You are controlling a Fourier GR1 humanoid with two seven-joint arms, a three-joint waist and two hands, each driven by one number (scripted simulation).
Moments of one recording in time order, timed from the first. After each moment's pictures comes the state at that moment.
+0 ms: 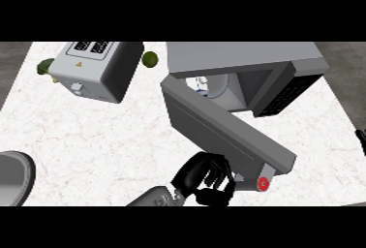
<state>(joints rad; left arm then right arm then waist) -0.45 0.01 -0.93 -1.04 0.14 0.32 -0.17 0.18 -0.23 -0.35 -1.67 -0.08 0.49 -0.60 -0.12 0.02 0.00</state>
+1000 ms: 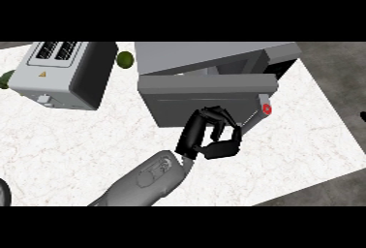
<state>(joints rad) -0.70 0.00 -0.82 -1.00 0.53 0.59 -0.33 0.09 -0.35 -0.31 -1.79 -0.27 0.60 -0.45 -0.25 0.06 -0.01</state>
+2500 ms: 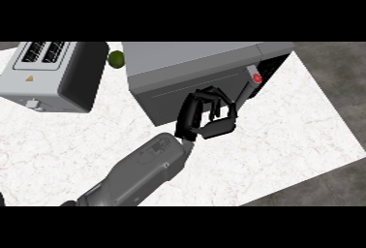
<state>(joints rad) -0.82 0.00 -0.79 -0.87 0.83 0.56 -0.55 -0.07 -0.52 -0.41 -1.73 -0.44 0.62 -0.31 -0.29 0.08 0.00</state>
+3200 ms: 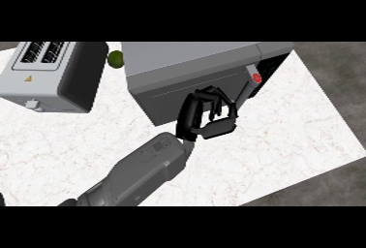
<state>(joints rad) -0.83 0.00 -0.81 -0.85 0.90 0.56 -0.63 -0.14 -0.61 -0.46 -1.67 -0.46 0.63 -0.29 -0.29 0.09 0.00</state>
